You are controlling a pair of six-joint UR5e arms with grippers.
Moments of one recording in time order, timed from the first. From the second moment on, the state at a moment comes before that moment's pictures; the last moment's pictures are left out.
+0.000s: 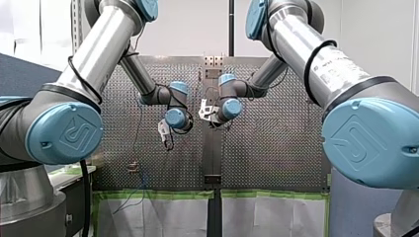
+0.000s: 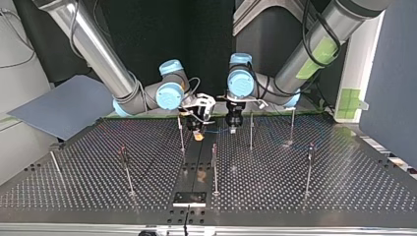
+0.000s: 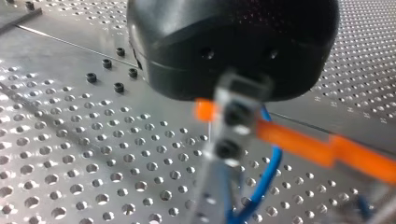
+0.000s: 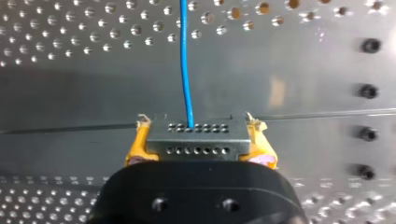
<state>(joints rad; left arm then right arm) -0.33 -2.10 -1.70 -2.60 -1.81 -1.90 2.26 -0.79 1.16 -0.14 1.57 1.78</state>
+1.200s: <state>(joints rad) -0.34 -1.83 -1.79 -2.70 -1.78 -1.90 2.27 -1.07 1.20 0.02 1.56 1.80</state>
